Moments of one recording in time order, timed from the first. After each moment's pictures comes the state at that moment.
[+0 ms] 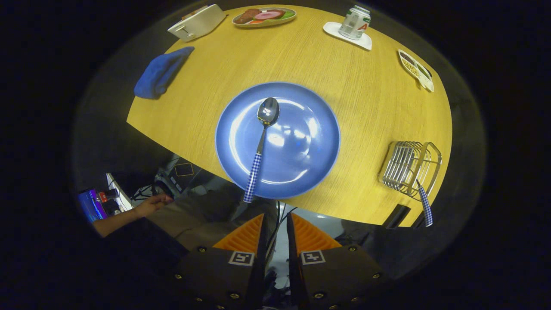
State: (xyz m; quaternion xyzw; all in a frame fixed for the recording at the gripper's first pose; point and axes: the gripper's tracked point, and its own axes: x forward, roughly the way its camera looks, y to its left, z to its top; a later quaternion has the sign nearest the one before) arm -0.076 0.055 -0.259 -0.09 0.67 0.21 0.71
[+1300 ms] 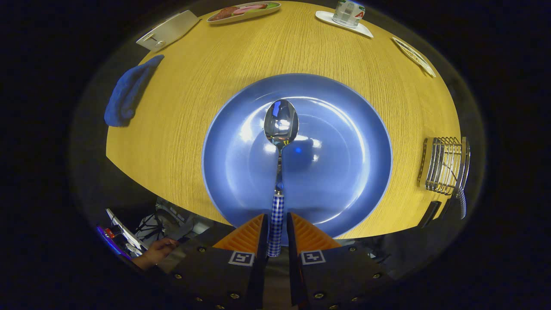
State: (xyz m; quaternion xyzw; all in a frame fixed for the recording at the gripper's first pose) arm -0.046 0.111 -0.337 -0.04 0.66 0.14 0.74
